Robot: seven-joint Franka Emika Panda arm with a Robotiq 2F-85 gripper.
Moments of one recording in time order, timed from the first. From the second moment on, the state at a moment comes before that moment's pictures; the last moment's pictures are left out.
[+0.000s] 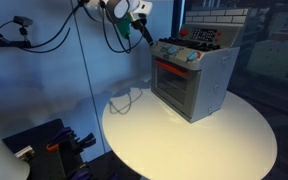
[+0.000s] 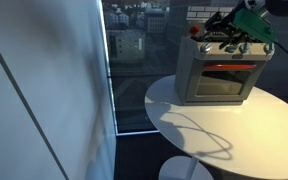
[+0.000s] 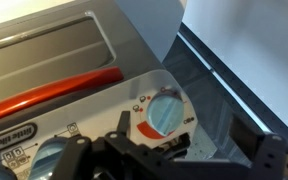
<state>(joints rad) 0.14 0.17 0.09 -2.07 0.11 2.97 0.55</state>
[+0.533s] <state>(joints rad) 0.14 0.19 0.09 -2.04 0.11 2.97 0.56</state>
